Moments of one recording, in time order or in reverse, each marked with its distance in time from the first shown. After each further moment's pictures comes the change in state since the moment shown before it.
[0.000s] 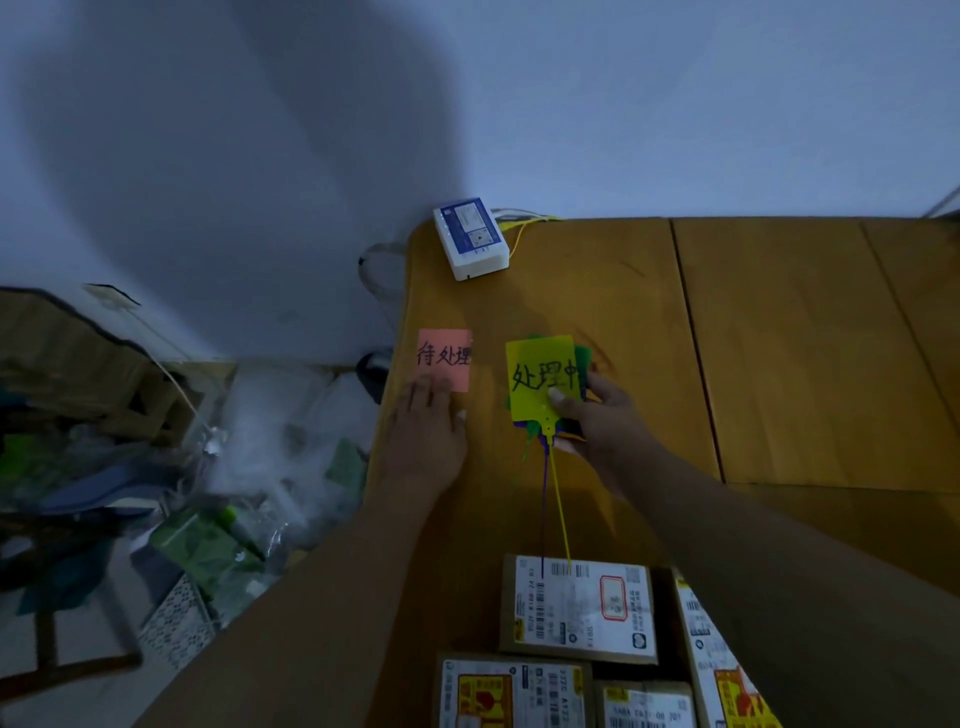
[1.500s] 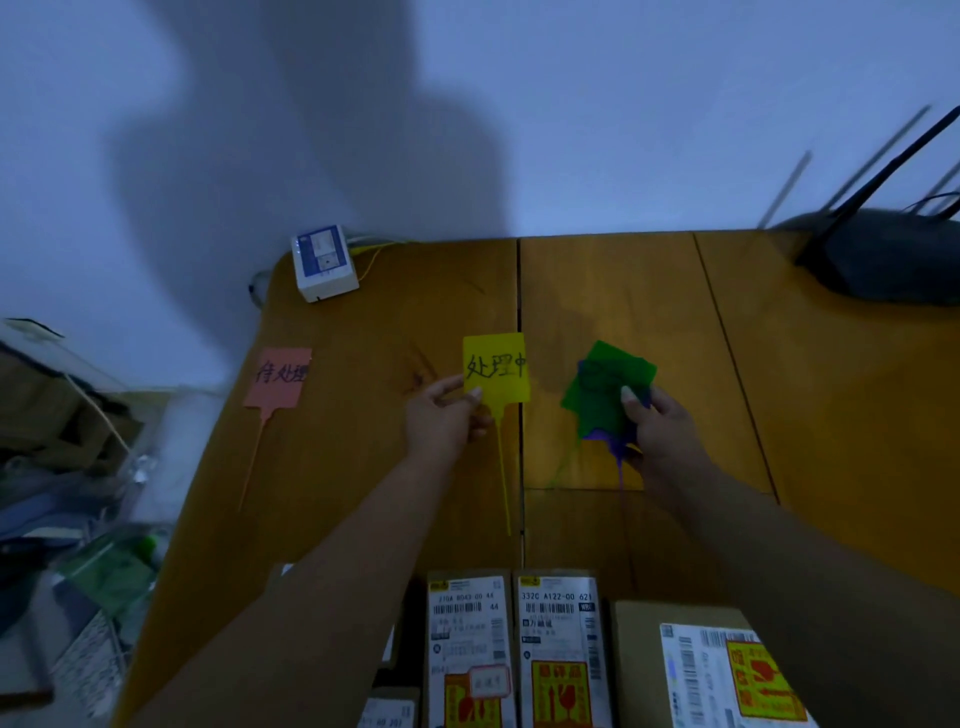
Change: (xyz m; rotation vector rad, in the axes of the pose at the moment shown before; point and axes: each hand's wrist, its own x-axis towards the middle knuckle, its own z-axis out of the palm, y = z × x) left_hand -0.003 0.281 0.051 -1.281 0.014 -0.457; right_hand 0.003 -0.047 -0.292 0.095 0.212 -0.143
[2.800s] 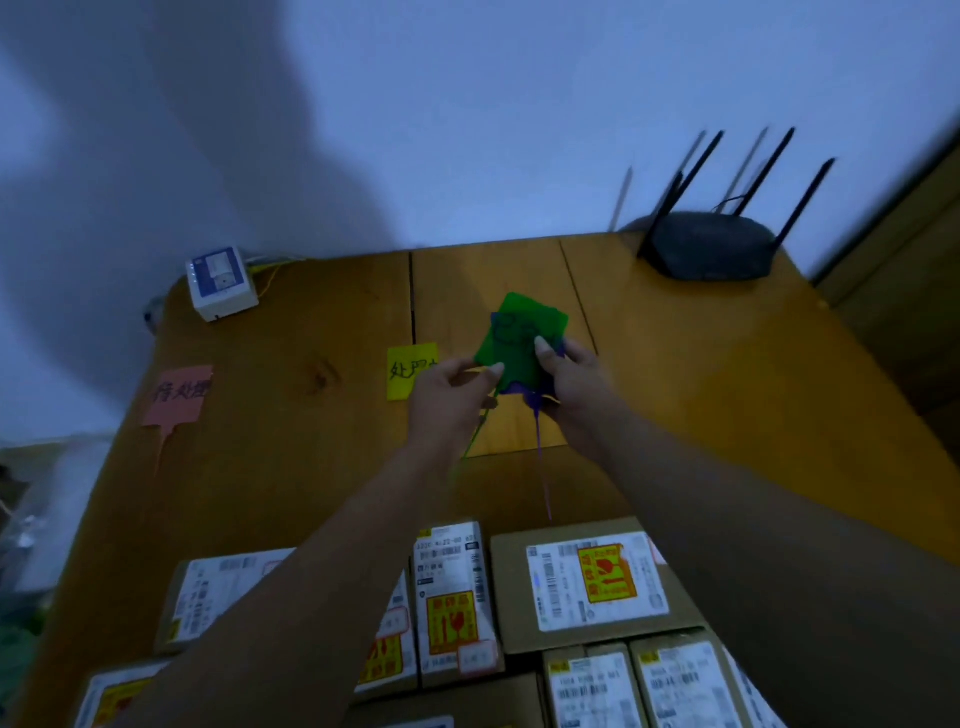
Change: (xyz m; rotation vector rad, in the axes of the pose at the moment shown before) left_hand -0.128 0.023 0.090 0.118 -0.295 0.230; right_hand -0.063 -0.054 -0.043 0.068 -0.082 -0.109
